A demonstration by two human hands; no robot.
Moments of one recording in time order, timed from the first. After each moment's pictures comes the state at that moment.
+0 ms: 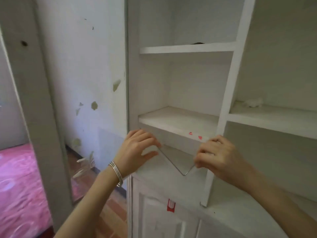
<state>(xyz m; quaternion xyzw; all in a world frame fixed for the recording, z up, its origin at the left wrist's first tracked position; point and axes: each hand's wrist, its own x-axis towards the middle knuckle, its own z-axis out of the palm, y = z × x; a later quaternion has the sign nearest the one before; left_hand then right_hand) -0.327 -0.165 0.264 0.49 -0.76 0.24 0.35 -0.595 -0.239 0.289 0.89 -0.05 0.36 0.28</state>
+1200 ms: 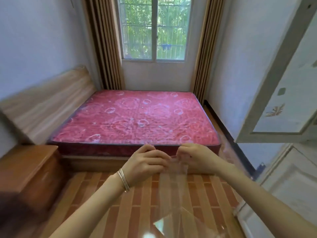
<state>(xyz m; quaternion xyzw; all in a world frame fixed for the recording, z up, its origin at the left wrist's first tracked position) -0.319 0.429 0.141 0.69 -0.61 0.35 0.16 -0.346 0.191 0.155 0.95 0.25 0.07 -0.17</state>
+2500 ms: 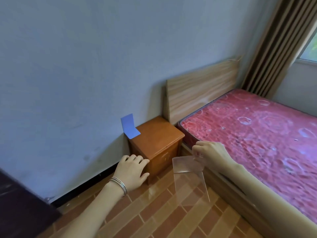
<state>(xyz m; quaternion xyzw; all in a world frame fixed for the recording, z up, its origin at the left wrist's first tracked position) -0.243 0.995 0.044 0.99 0.12 0.10 -0.03 -0.038 0.778 0.108 0.80 0.59 0.11 -0.06</state>
